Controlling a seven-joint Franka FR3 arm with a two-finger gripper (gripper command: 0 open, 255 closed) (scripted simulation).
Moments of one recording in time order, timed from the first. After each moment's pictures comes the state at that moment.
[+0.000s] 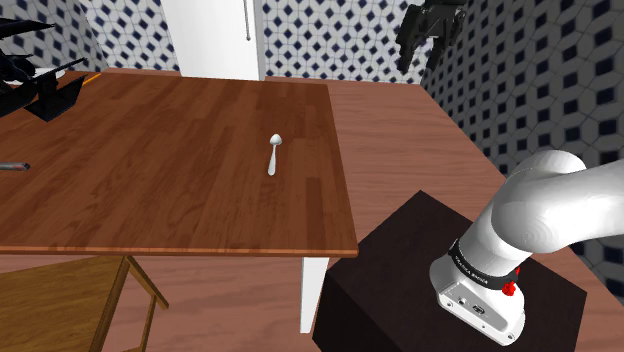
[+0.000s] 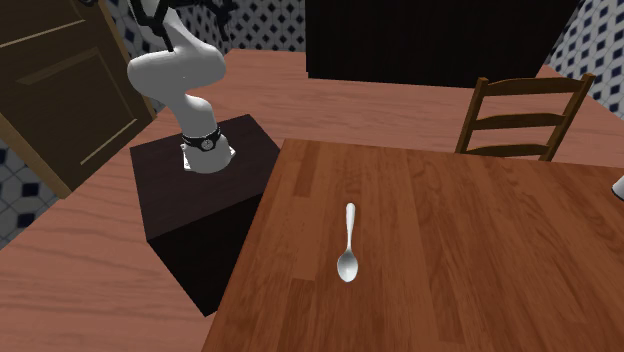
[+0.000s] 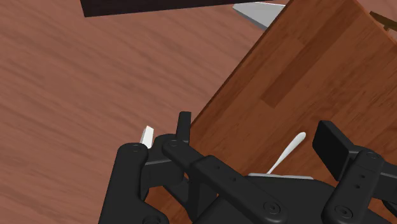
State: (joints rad) arm 0.02 -0.81 -0.02 -2.27 0.05 1.48 0.16
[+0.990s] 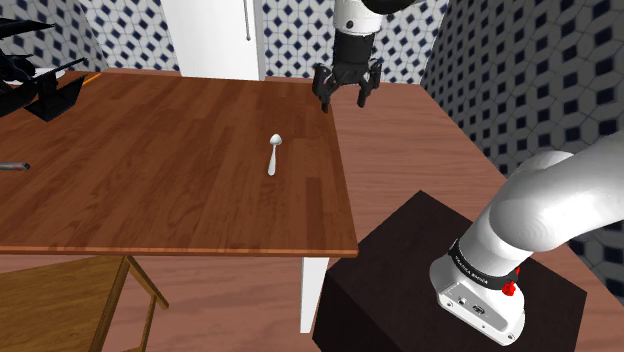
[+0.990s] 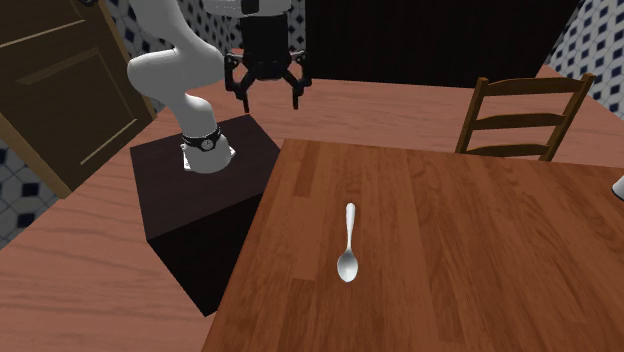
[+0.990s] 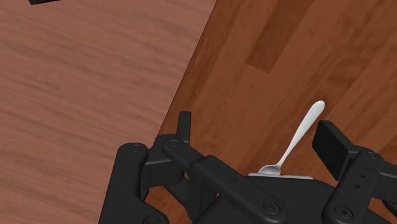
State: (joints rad) arm -0.02 -0.51 0.24 -2.32 0.07 1.85 0.53
